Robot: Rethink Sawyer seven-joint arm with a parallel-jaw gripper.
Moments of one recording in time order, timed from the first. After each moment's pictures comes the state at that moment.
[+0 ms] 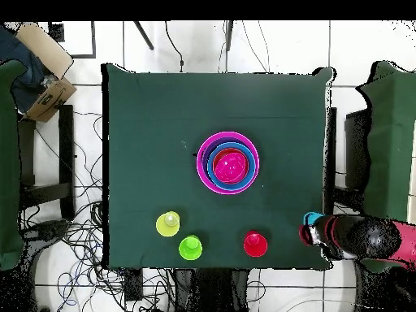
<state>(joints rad) -1.37 -0.74 0.80 1.90 -0.67 1.02 1.32</state>
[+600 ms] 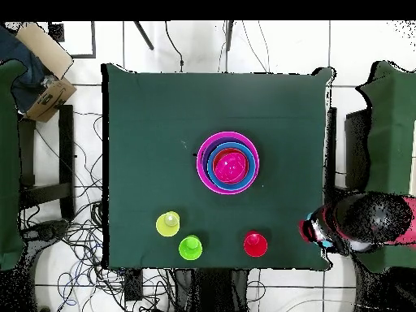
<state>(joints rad) -1.26 -0.92 0.84 1.86 -0.57 1.26 1.32</state>
